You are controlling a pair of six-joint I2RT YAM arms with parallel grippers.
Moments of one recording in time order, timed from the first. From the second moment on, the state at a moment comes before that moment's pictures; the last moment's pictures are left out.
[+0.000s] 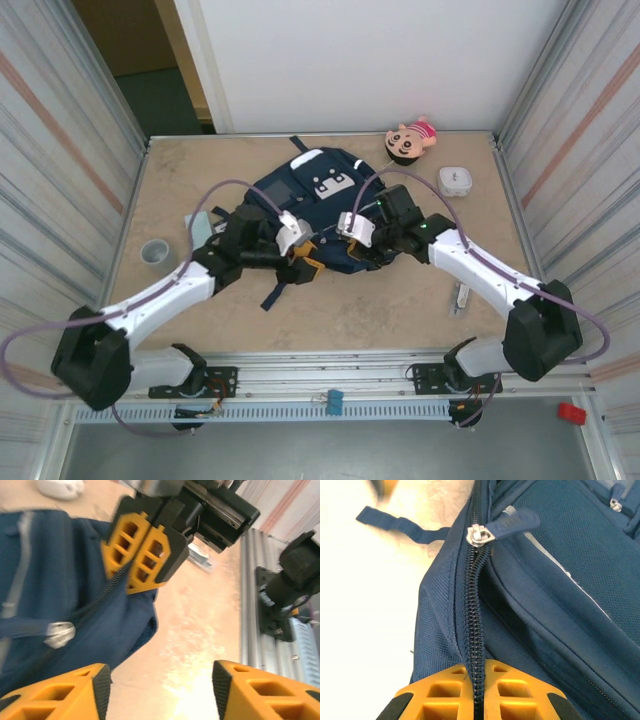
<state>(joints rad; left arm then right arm) -0.60 1.18 0.76 -0.11 0.67 0.21 0.55 1.36 1.02 -0.58 -0.39 -0.71</state>
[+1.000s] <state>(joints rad) -0.57 1.43 0.72 0.16 0.63 0.79 0.47 1.30 1.04 -0.77 -0.54 -1.10</state>
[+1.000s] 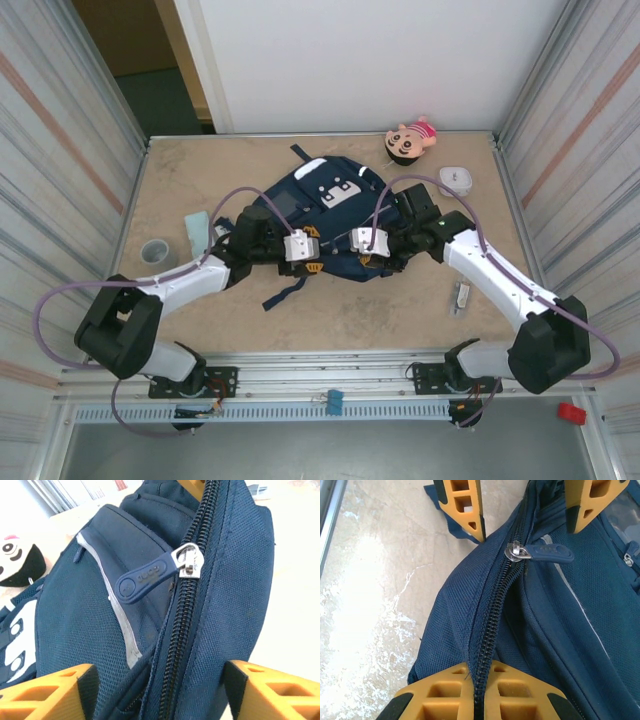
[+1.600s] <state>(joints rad) -0.64 1.52 0.60 0.44 0.57 0.87 0.53 1.27 1.18 -0.77 -0.39 -0.14</state>
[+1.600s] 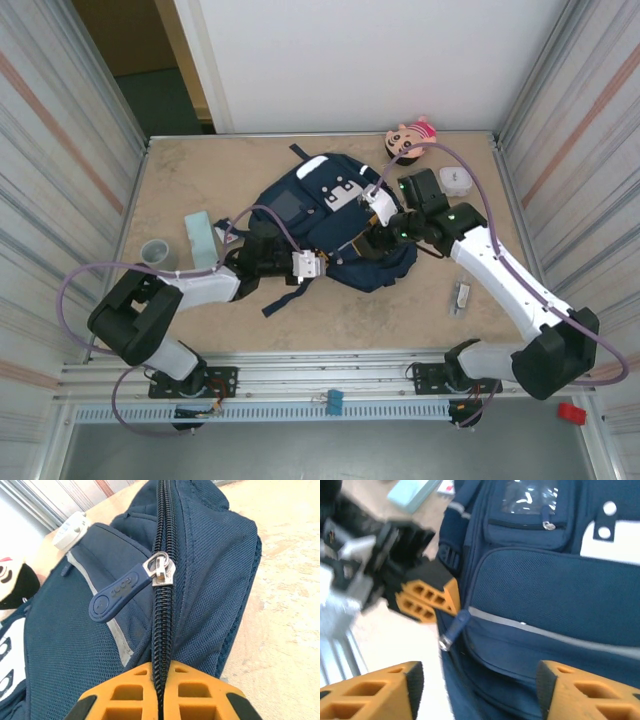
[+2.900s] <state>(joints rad) -0.66 1.52 0.59 0.51 0.51 0.88 0.83 1.55 1.26 -0.74 0.19 0.63</state>
